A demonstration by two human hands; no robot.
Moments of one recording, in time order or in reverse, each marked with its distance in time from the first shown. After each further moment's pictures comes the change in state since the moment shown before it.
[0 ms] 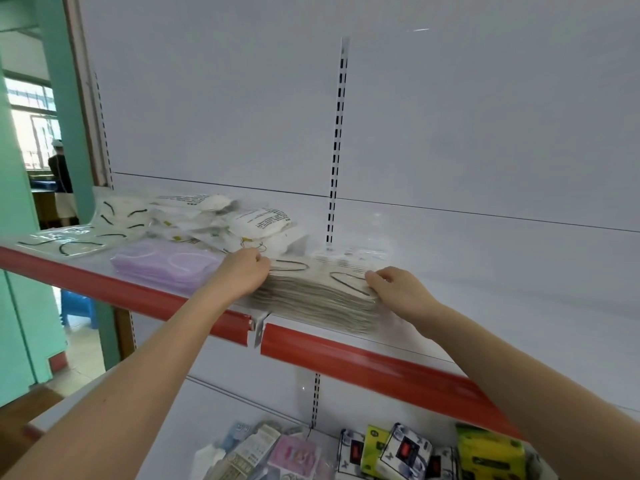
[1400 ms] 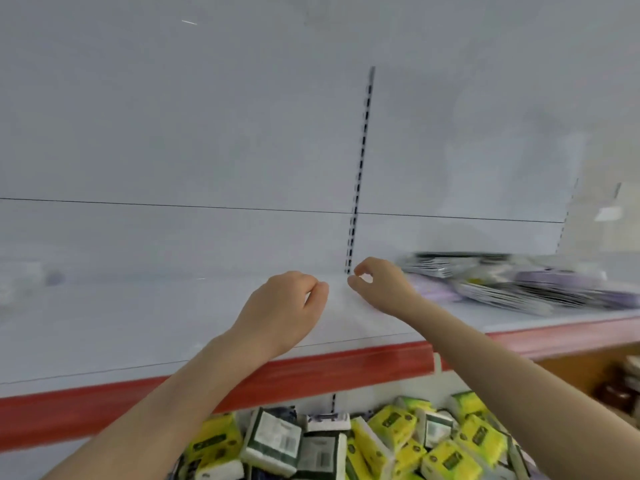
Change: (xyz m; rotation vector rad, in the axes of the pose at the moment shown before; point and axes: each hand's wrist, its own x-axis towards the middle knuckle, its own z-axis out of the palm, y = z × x) left_hand -0.204 0.390 0.221 -0.286 -0.197 0.901; right_hand -0.175 0.207 -0.360 -0.566 0.487 0.236
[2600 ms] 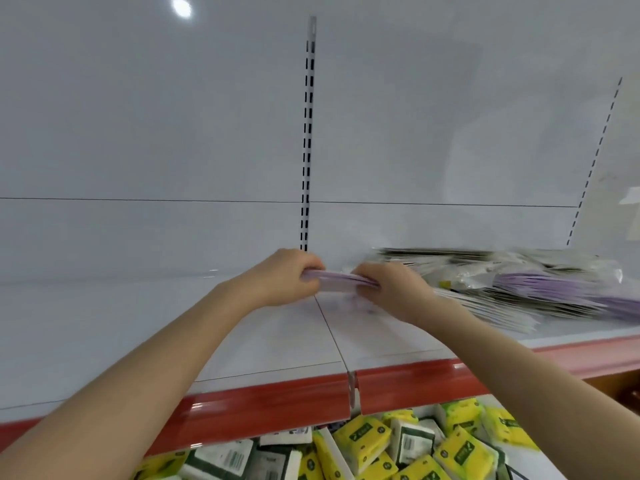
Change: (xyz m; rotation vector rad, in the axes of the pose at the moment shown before) left_hand 0.133 0.029 0.099 0.116 -0.333 -0.014; right_hand 0.046 0.133 -0.045 -0.252 -0.053 -0.301
